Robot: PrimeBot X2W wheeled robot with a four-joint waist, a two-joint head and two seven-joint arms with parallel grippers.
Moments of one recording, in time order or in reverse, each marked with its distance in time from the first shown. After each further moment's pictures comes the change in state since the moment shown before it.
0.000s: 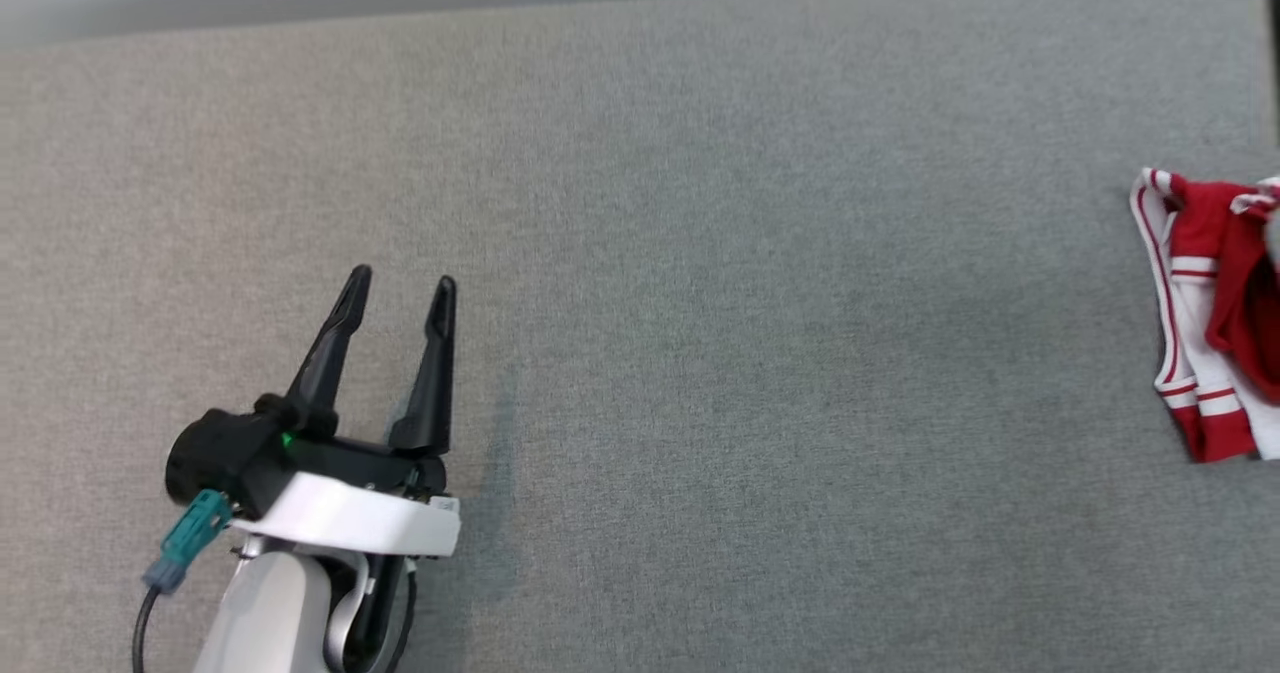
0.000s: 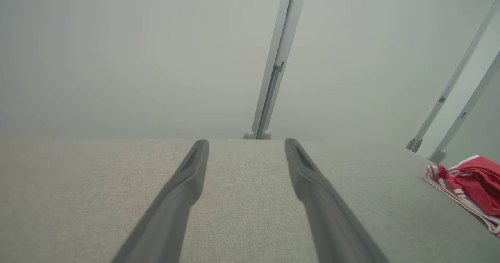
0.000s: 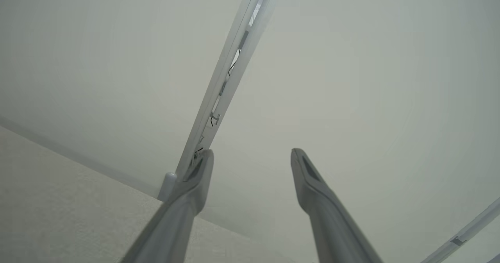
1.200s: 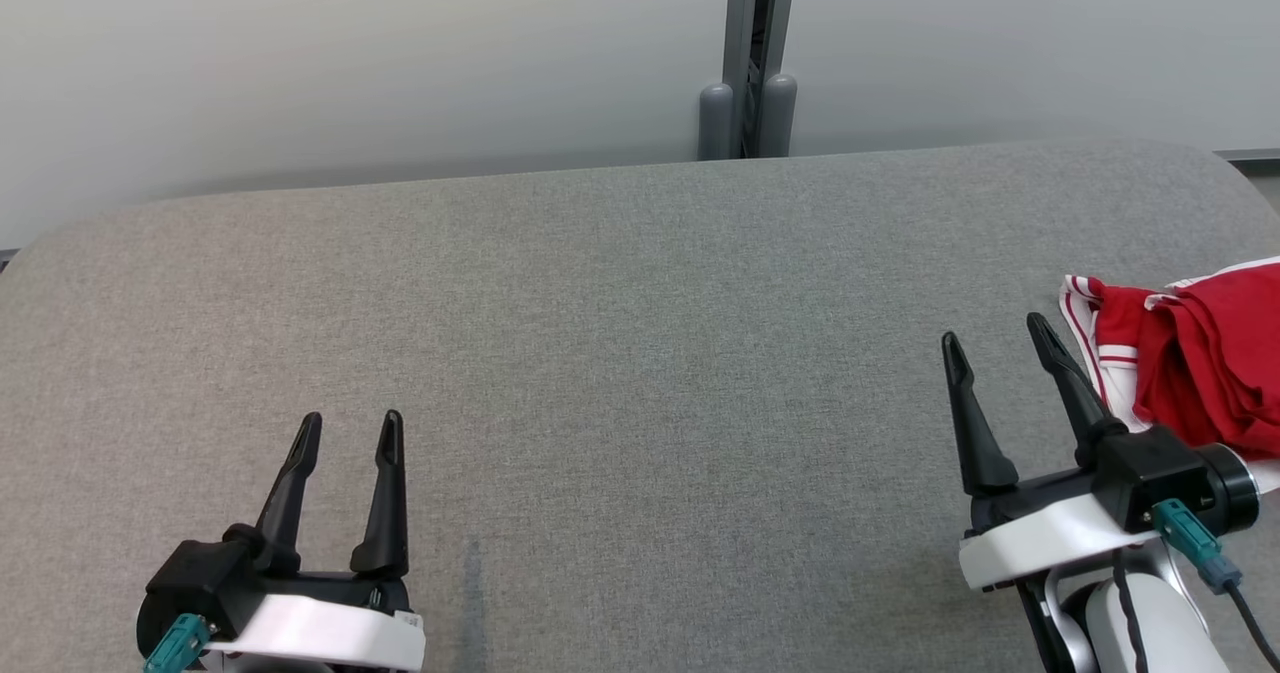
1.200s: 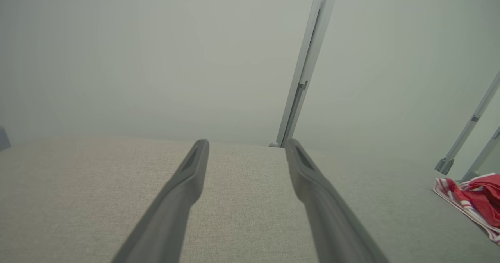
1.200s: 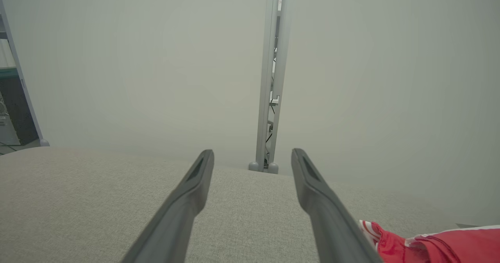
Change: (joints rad) left arm 0.215 -0.003 0.077 -0.008 -0.006 0.050 0.000; right arm 0.416 0.452 0.015 0.227 -0.079 0.000 -0.392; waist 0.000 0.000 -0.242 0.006
